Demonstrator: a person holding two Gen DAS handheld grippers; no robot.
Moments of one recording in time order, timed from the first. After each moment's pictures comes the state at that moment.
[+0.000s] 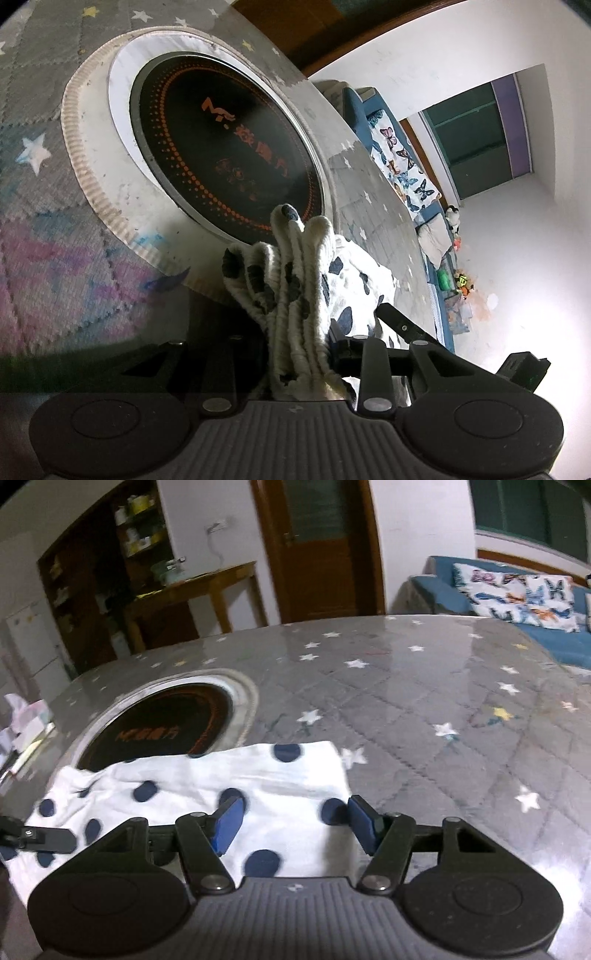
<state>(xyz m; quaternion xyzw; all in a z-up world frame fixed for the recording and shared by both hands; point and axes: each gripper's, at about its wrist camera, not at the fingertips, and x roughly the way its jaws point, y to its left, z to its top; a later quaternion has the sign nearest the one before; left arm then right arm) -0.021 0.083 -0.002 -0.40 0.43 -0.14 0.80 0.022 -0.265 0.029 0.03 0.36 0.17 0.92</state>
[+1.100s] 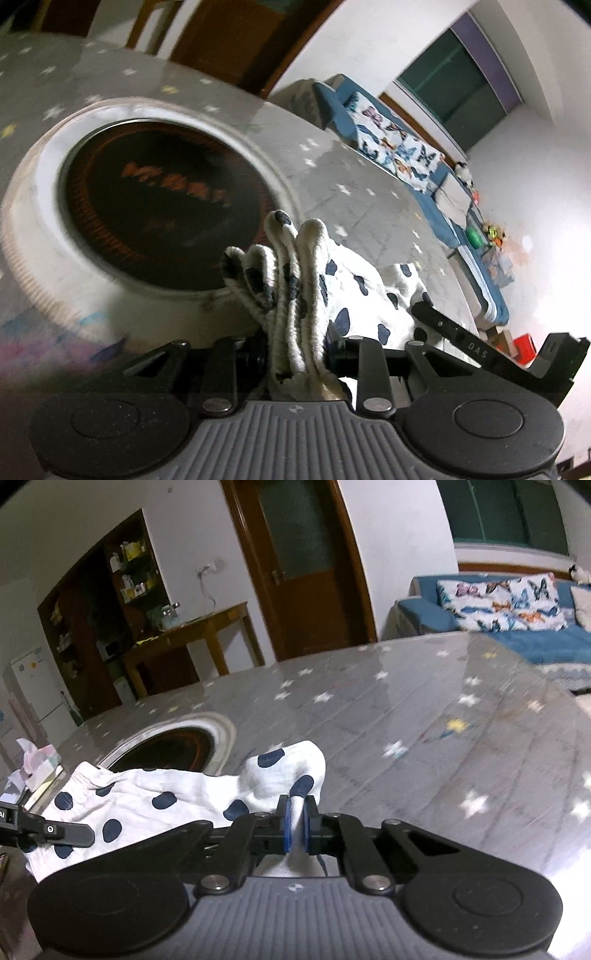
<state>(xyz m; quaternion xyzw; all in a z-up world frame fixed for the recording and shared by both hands) -0.001 0.016 0.047 -0.25 0.41 -0.14 0.86 0.007 -0.316 0.038 0.09 0.31 0.17 0.93</state>
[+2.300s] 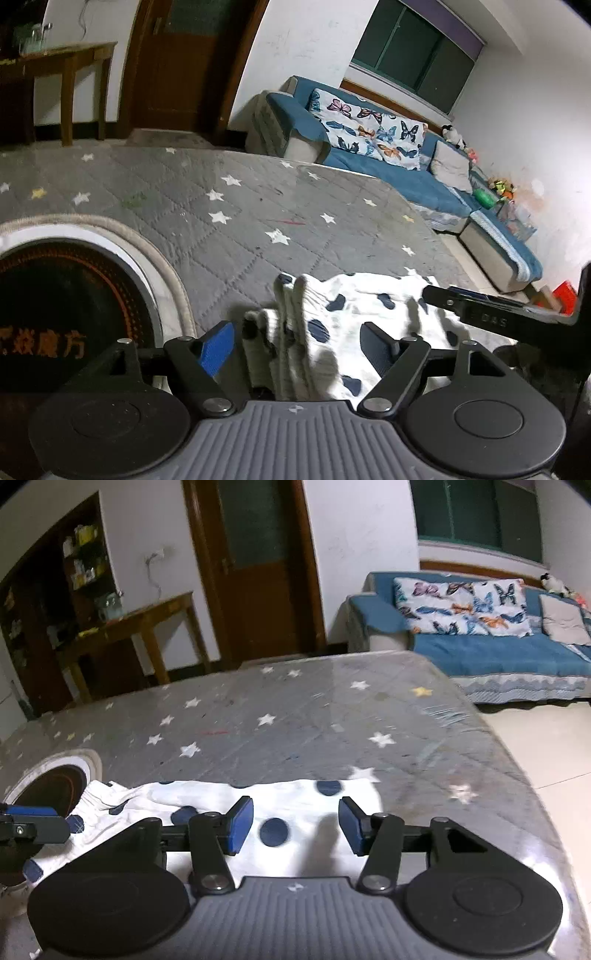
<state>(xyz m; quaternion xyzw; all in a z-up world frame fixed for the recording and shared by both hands) 0.107 -0.111 0.062 -0.11 0.38 -0.15 0.91 0.137 -0.383 0.032 0.05 0.34 0.10 0.93</state>
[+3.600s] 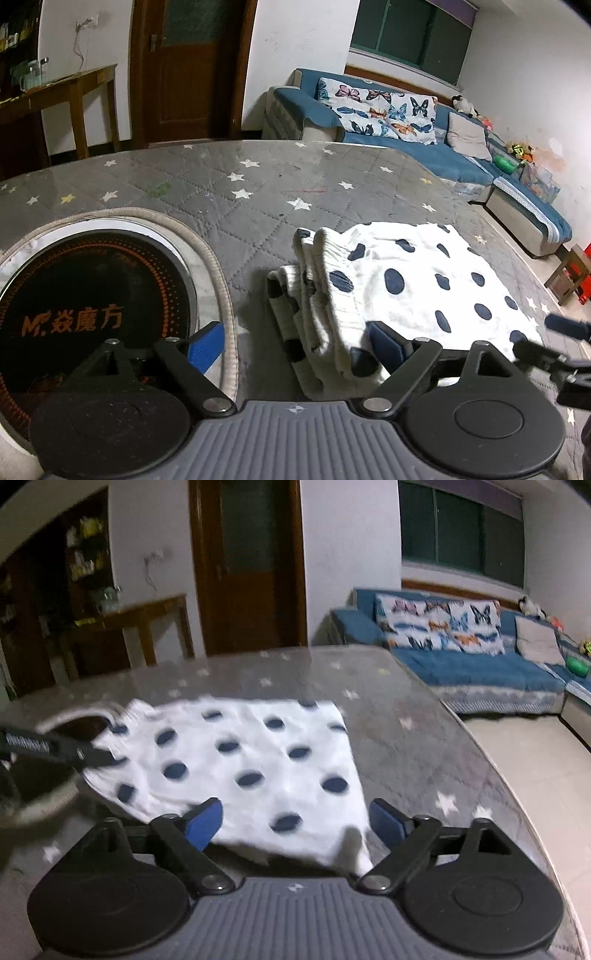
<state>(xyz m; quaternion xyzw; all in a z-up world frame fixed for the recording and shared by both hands) 0.068 -0.115 0.049 -0.03 0.38 -0.12 0.92 0.005 -0.387 0.037 0.01 0.31 0.06 0.95</state>
